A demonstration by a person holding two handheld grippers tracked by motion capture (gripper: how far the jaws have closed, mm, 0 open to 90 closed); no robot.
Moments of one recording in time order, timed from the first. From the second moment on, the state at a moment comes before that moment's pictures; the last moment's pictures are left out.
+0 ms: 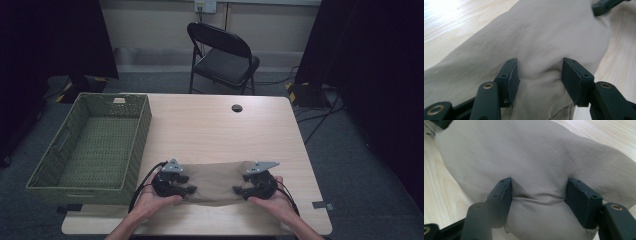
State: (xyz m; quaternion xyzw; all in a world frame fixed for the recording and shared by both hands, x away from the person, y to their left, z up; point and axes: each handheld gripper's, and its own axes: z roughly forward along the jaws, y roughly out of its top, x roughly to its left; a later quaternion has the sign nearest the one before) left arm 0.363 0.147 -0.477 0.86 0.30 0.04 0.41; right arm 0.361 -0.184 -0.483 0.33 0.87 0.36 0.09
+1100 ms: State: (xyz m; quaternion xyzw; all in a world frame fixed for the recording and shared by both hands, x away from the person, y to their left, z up) left arm 0.360 0.120 -0.487 0.88 0.26 0.01 0.40; right arm 0.404 -0.197 -0.488 0.40 0.82 0.37 0.17
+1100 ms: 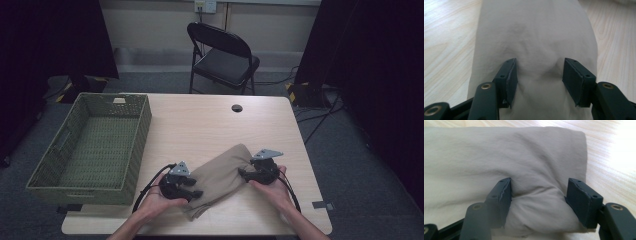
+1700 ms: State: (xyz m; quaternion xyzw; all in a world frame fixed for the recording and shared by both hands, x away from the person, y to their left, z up) left arm 0.368 0.150 -0.470 0.86 0.30 0.02 0.42; right arm 0.387 -0.175 -0.447 0.38 0.81 0.43 0.15
